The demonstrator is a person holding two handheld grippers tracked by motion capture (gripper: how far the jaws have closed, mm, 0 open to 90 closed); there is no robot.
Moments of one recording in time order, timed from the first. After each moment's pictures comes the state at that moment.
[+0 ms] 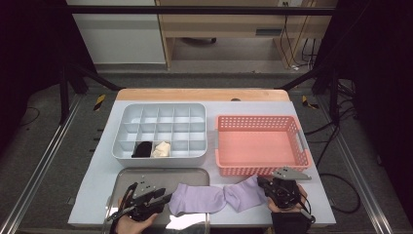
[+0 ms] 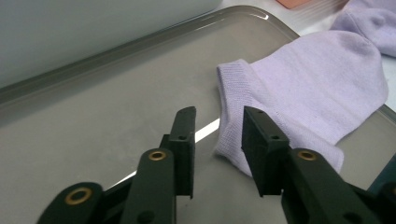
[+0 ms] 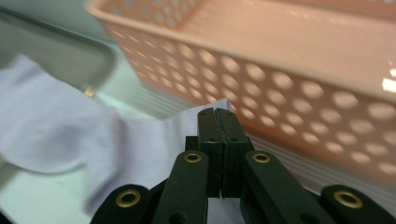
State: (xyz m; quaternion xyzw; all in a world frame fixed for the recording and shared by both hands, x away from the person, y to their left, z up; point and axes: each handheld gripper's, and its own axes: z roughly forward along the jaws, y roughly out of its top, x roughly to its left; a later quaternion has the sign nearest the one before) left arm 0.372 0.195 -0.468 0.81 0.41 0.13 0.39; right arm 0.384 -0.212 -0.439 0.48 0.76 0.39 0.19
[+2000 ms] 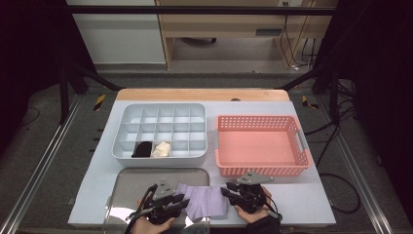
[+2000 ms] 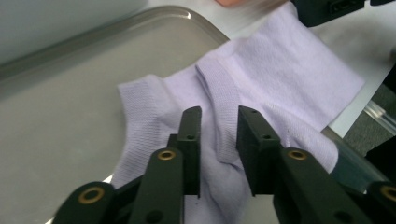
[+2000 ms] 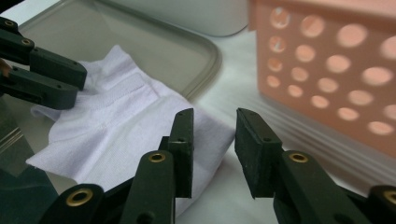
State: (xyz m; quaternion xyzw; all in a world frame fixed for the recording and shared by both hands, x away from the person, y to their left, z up) left arm 0.366 0.147 -0.467 0.83 0.38 0.09 0.39; right arm 0.389 -0.136 -0.468 0.41 0.79 0.44 0.10
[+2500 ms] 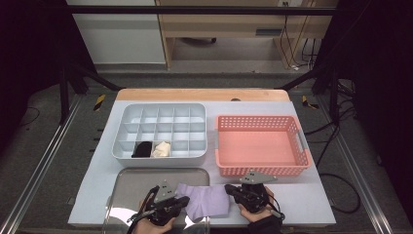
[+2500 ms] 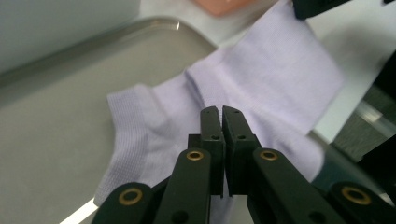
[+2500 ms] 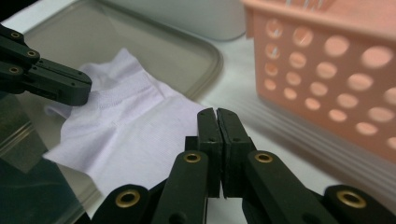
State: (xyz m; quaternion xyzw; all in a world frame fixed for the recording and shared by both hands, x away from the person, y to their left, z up) left arm 0.362 0.146 -0.462 0.82 0.37 0.09 0.42; right arm 0.387 -0.143 -0.458 0.41 0.79 0.44 0.10
